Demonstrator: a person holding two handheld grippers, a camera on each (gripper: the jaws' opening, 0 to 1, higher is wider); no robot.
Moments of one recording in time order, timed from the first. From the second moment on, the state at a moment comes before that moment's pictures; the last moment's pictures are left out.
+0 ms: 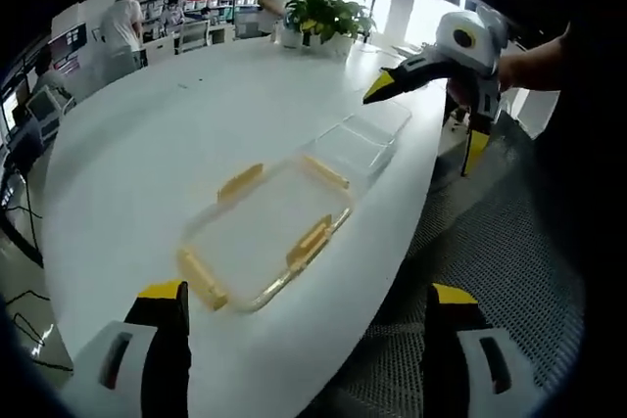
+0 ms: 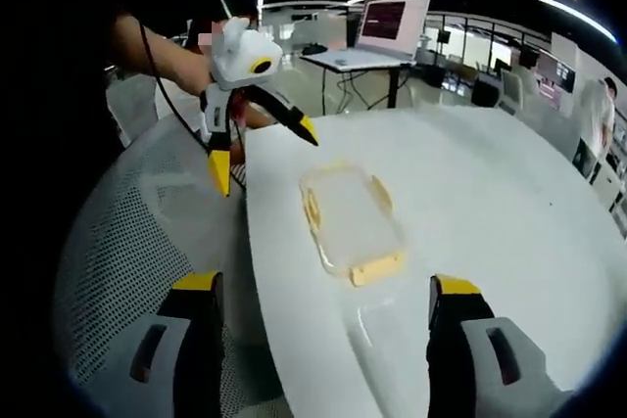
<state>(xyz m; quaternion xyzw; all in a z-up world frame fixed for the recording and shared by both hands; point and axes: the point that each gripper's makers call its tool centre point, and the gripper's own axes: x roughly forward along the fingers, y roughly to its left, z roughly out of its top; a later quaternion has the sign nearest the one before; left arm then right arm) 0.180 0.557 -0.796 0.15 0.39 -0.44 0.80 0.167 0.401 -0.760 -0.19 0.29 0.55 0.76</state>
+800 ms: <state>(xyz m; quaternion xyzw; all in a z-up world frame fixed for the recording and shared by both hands) 0.189 0.579 -0.816 0.23 0.42 -0.47 0.74 0.190 0.417 -0.772 -0.23 0.30 0.55 0.74</state>
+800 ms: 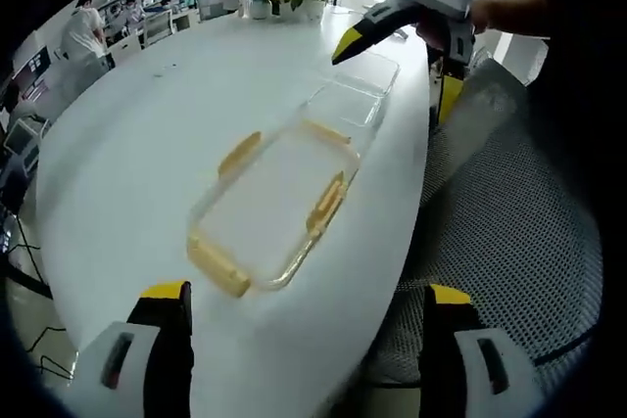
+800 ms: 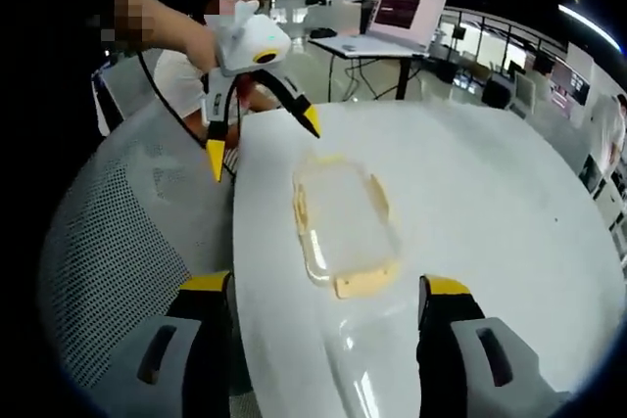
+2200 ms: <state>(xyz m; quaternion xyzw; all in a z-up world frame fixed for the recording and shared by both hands) 0.230 0.592 -0.836 0.31 0.43 -0.52 0.67 0.218 0.428 -0.803 -0.27 0.34 0.55 0.71</state>
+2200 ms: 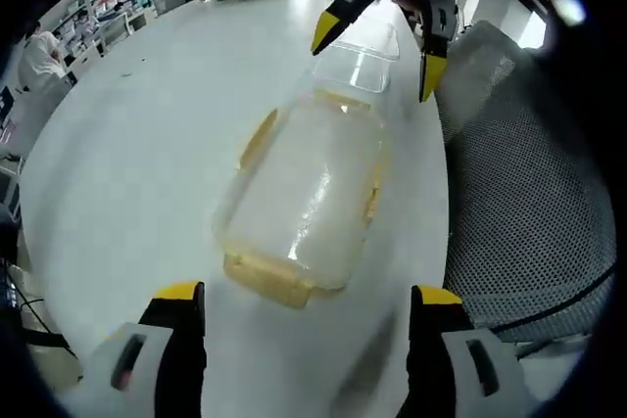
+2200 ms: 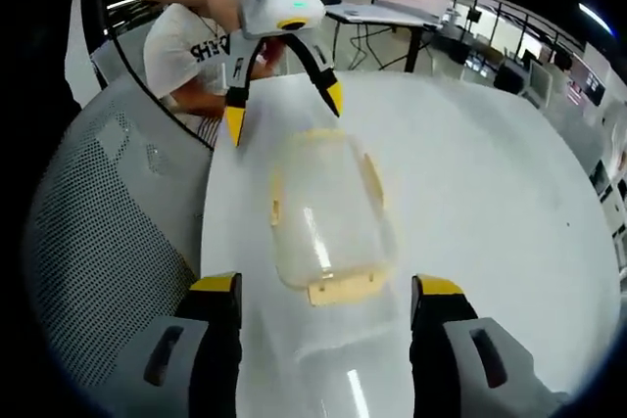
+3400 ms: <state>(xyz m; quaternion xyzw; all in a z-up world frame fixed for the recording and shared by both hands) 0.247 0.591 -0.847 0.37 0.43 -0.55 0.62 0.233 0.429 -0.830 -0.35 0.37 0.56 0.65</state>
